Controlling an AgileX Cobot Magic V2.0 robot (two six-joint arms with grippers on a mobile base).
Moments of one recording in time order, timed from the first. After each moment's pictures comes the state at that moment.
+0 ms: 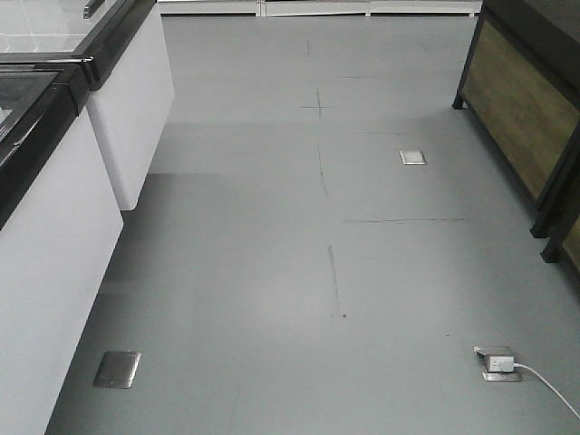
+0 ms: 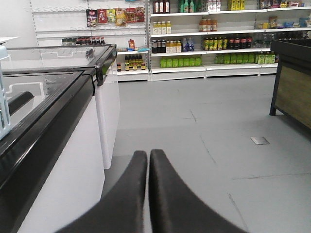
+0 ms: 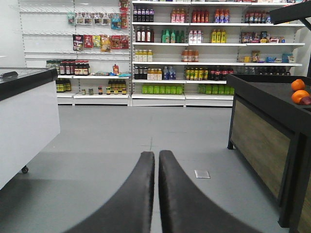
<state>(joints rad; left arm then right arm) 0.00 -0.01 0.03 0.06 0.11 -0.07 0.00 -0.01 0.03 -0.03 0.01 0.02</state>
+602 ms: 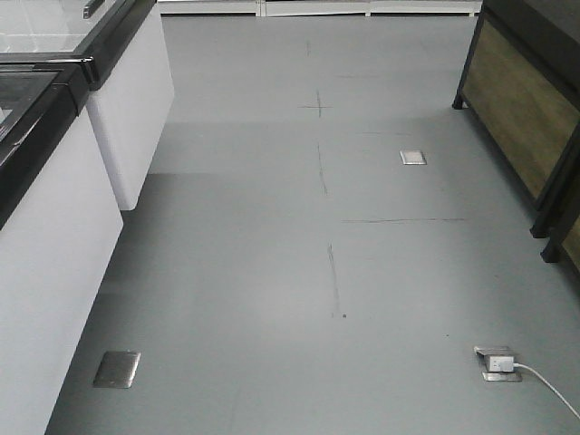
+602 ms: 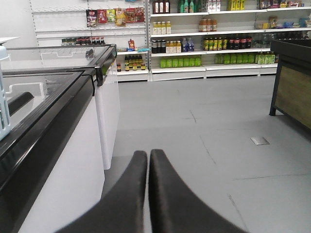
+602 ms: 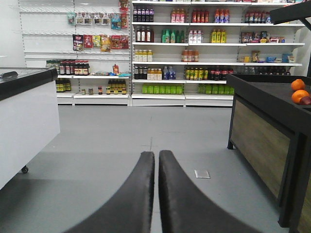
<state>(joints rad) 0.00 -0.01 0.03 0.06 0.11 -0.07 0.00 -0.01 0.03 -0.03 0.01 0.02</state>
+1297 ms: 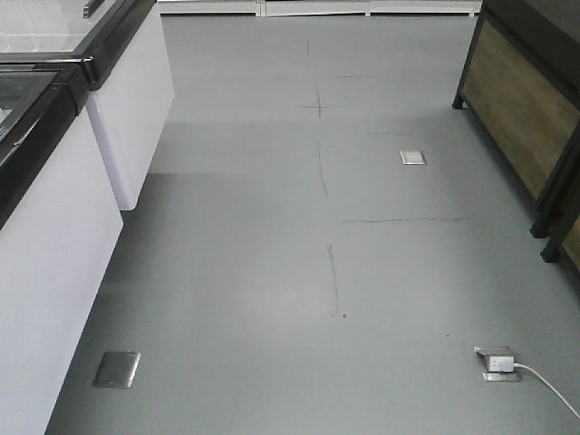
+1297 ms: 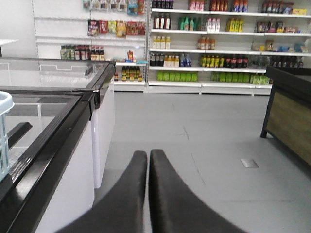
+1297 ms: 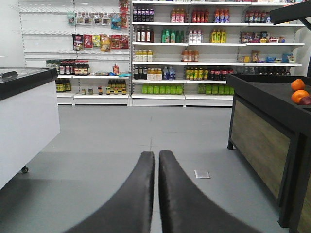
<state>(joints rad) 0.00 0.27 -0.32 0.06 0.19 -0.14 0.00 -0.01 0.03 -0.03 0.01 0.02</state>
